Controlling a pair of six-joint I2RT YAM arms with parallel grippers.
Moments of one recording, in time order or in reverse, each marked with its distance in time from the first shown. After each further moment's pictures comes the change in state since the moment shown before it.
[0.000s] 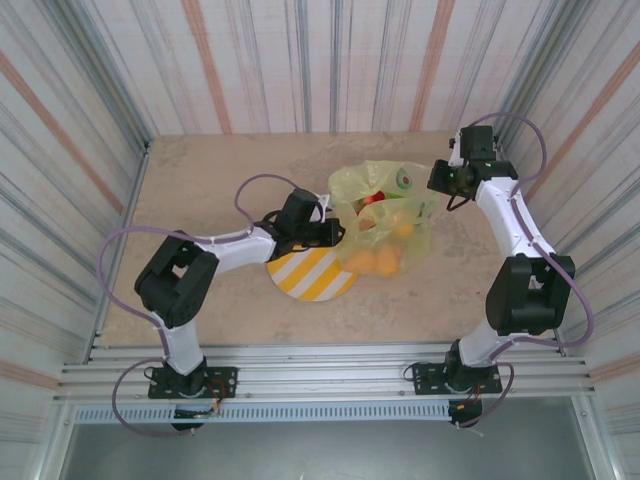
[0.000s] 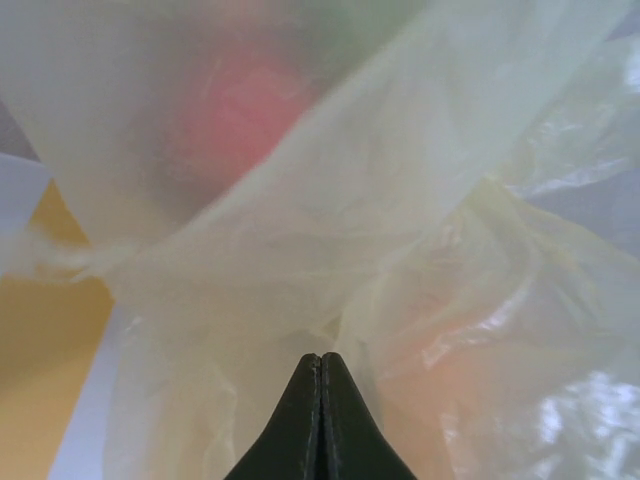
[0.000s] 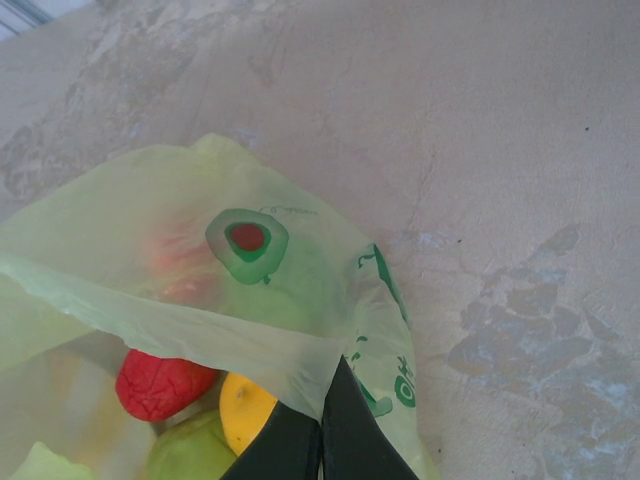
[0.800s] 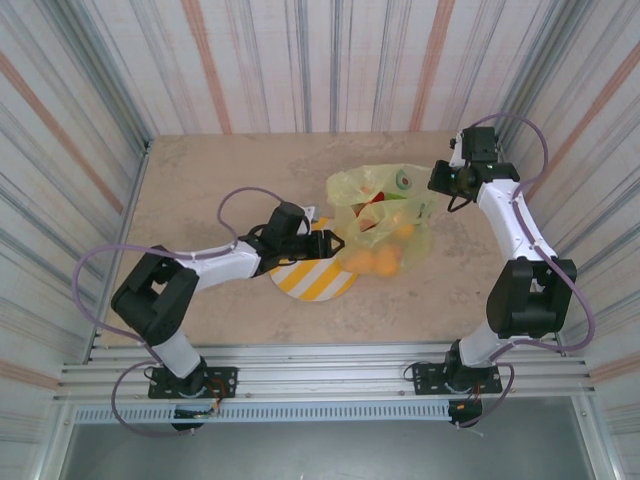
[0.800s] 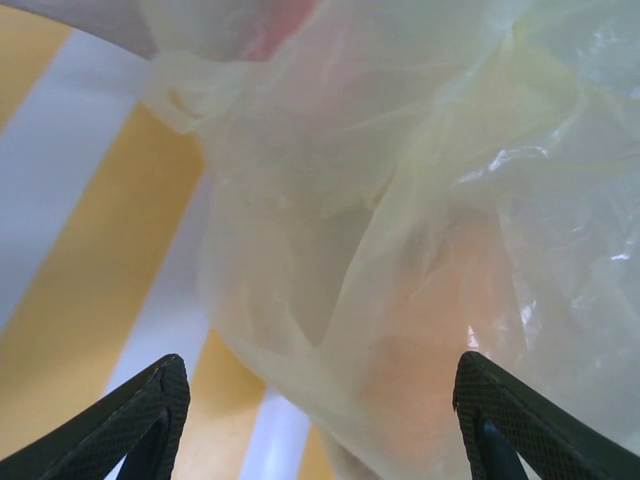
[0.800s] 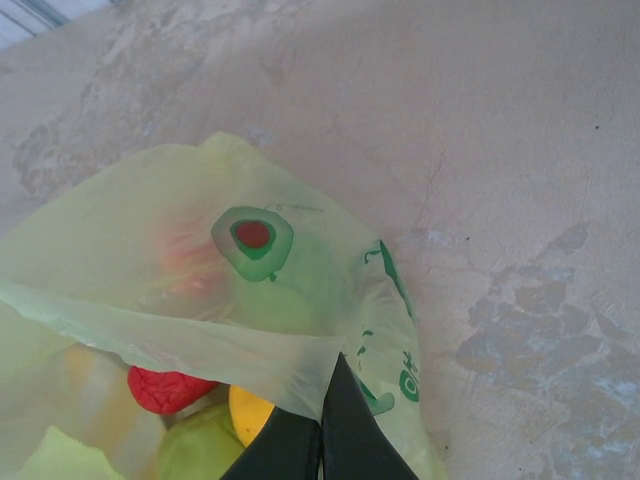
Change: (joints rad) left arm -0.001 -0.129 -0.187 0.027 -0.036 -0.063; right arm -0.002 -0.019 -0.018 0.007 -0.023 0.000
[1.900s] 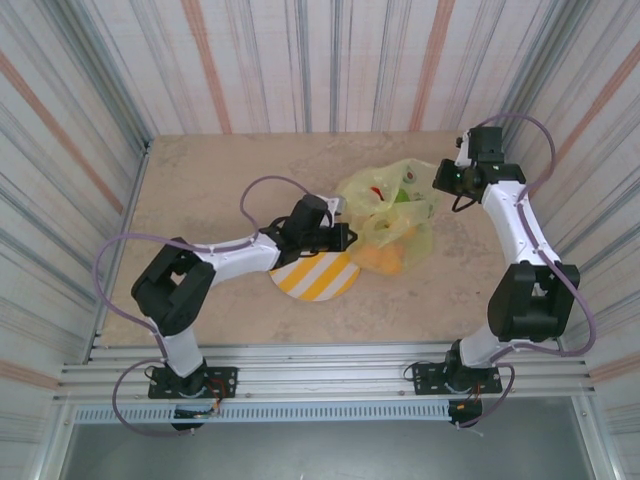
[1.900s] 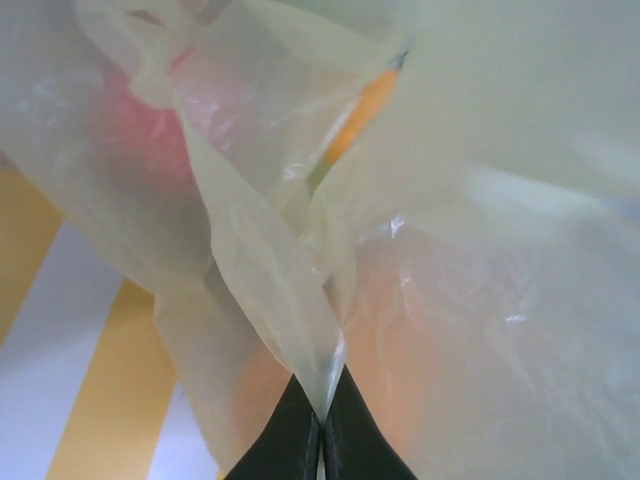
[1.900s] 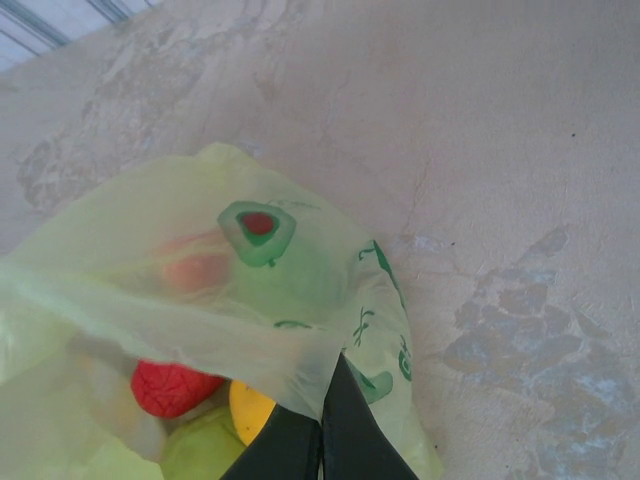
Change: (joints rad) left arm -0.086 0.093 0.198 -0.025 -0.047 0.043; right arm -0.031 -0.030 -0.002 0.000 -0.013 0.001
